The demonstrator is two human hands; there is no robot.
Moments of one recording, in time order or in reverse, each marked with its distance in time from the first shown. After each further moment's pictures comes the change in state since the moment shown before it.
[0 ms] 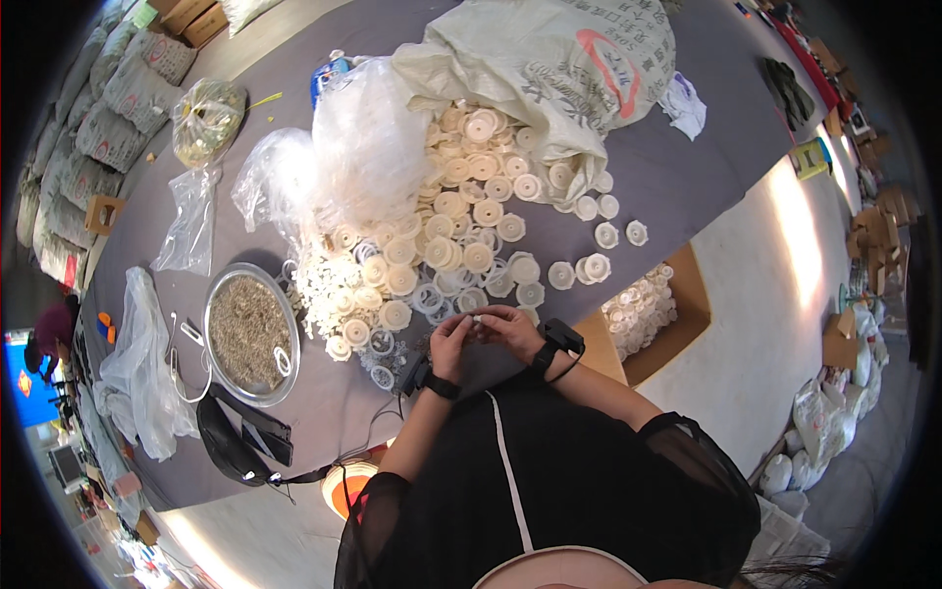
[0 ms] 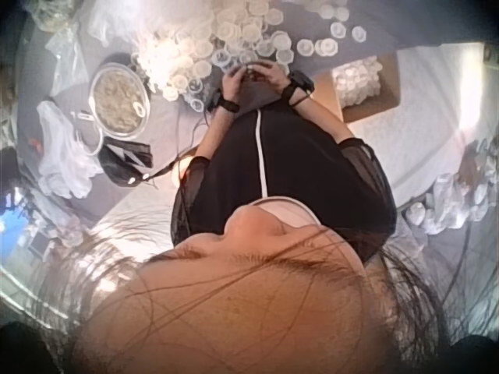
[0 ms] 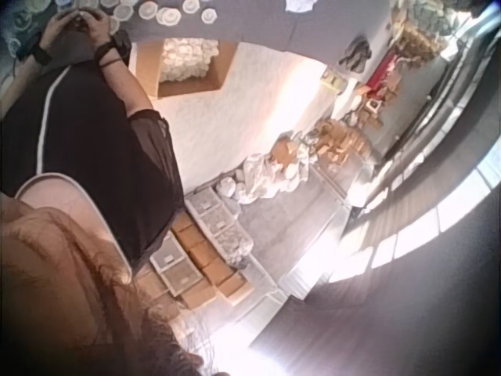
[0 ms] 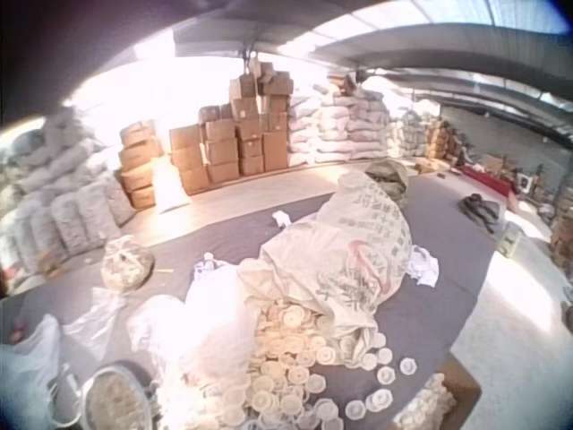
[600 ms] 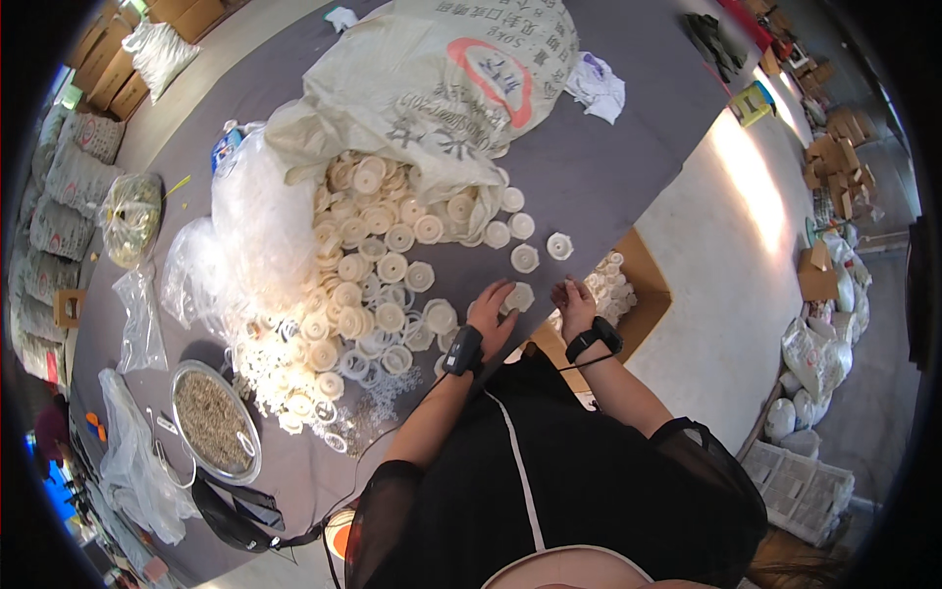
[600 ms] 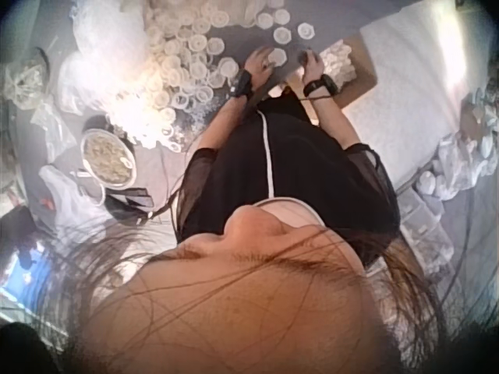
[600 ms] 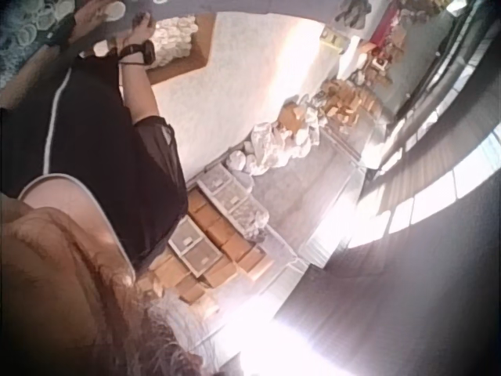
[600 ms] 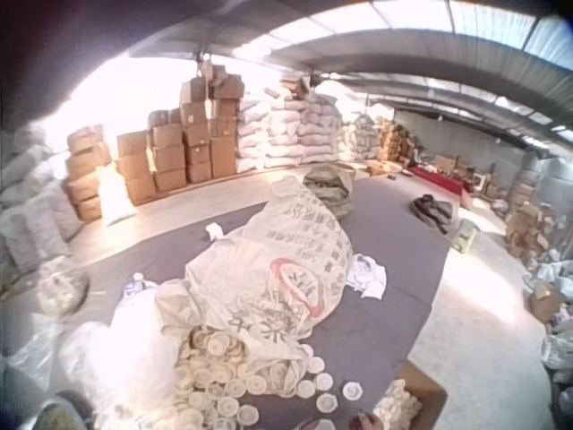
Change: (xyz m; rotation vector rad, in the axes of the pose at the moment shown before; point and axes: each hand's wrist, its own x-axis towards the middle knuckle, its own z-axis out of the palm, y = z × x) left_hand 0.088 -0.048 0.199 0.974 -0.543 0.593; right_hand -0.056 -0.098 -0.207 0.202 0.961 -0.538
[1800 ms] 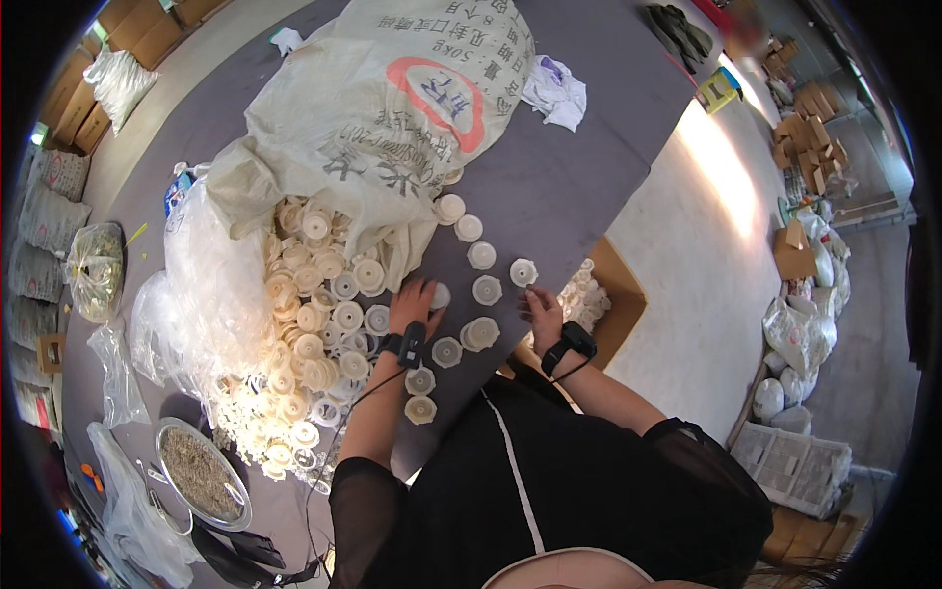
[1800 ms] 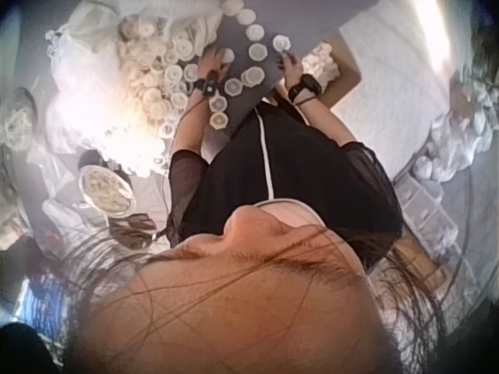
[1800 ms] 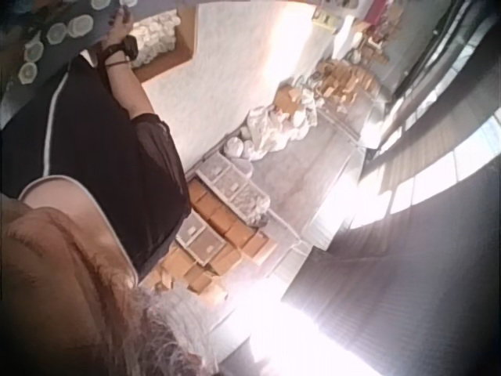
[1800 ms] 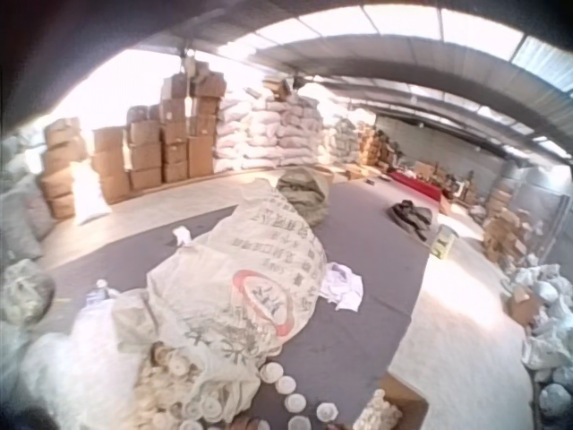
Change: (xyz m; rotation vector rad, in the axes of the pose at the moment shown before) left_hand 0.070 -0.073 -0.041 0.668 -0.200 -0.004; right_hand 0.029 -0.016 0.014 -0.272 -0.043 -0.067
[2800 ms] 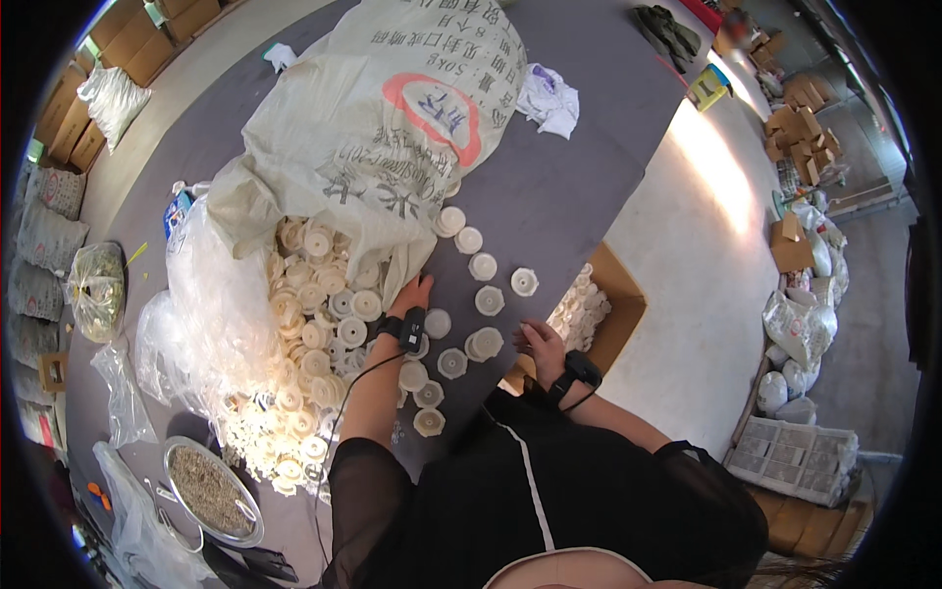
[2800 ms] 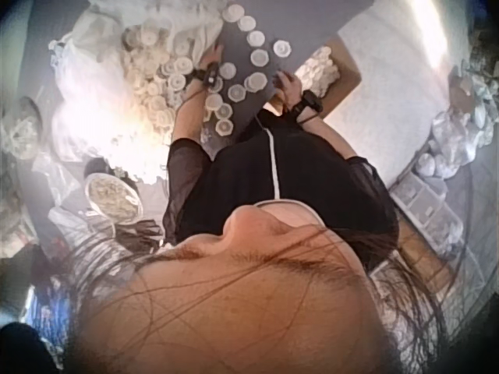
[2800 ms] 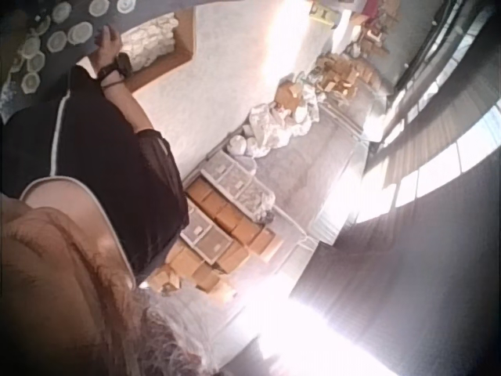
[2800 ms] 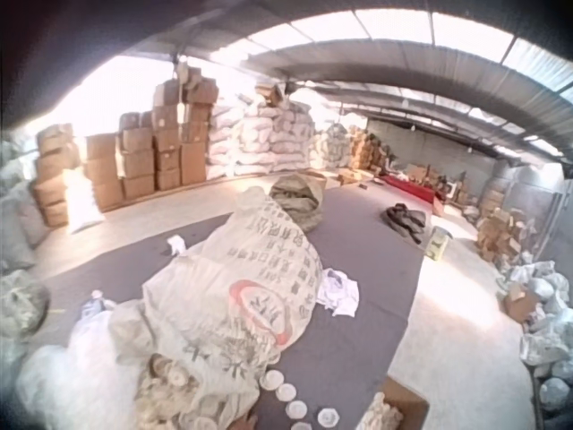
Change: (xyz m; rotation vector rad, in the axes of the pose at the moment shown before) left_hand 0.053 -0.054 0.032 0.058 0.174 -0.038; right_hand -0.052 -0.013 0.003 0.054 -0.137 0.113
